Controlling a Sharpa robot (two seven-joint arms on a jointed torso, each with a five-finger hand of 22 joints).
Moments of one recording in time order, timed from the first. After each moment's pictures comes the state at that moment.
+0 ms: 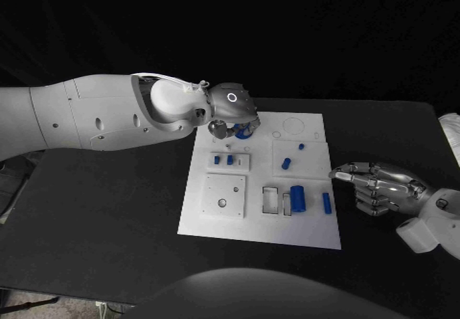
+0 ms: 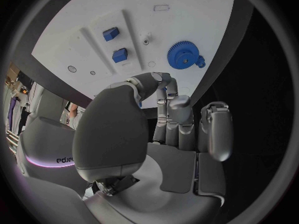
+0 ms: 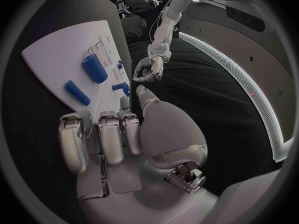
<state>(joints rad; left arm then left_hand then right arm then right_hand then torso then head) 1.47 -0.96 -0.23 1.61 -2.12 -0.23 0.15 1.30 -0.29 0.73 0.10 0.42 0.96 0.02 0.68 0.29 1.28 -0.03 0.27 0.22 1.45 -0.09 1.10 0.81 0.04 1.47 0.04 1.46 1.31 1.24 -0.99 -0.21 1.63 -0.26 0.11 0.10 1.26 0.13 0.05 0.04 0.25 0.50 0.14 0.80 0.30 1.47 0.06 1.58 1.31 1.47 0.02 1.57 1.31 0.01 1.46 0.14 1.57 1.31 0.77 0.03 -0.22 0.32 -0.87</state>
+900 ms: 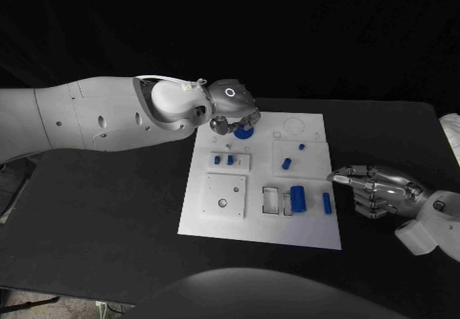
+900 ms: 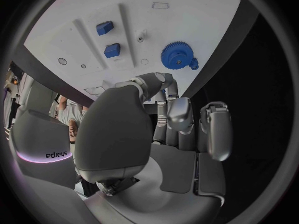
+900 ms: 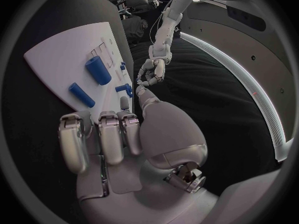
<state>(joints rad) 1.46 -0.96 -0.23 1.59 -2.04 -0.26 0.05 1.35 -0.27 0.69 0.12 0.43 0.91 0.01 0.74 0.58 1.21 -0.04 0.28 0.31 1.46 -0.09 1.14 0.94 0.04 1.47 0.02 1.46 1.31 1.23 -0.98 -0.21 1.62 -0.26 0.12 0.09 1.26 0.14 0.05 0.04 0.25 0.50 0.14 0.80 0.30 1.47 0.06 1.58 1.31 1.47 0.02 1.57 1.31 0.01 1.46 0.14 1.57 1.31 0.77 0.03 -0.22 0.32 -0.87</state>
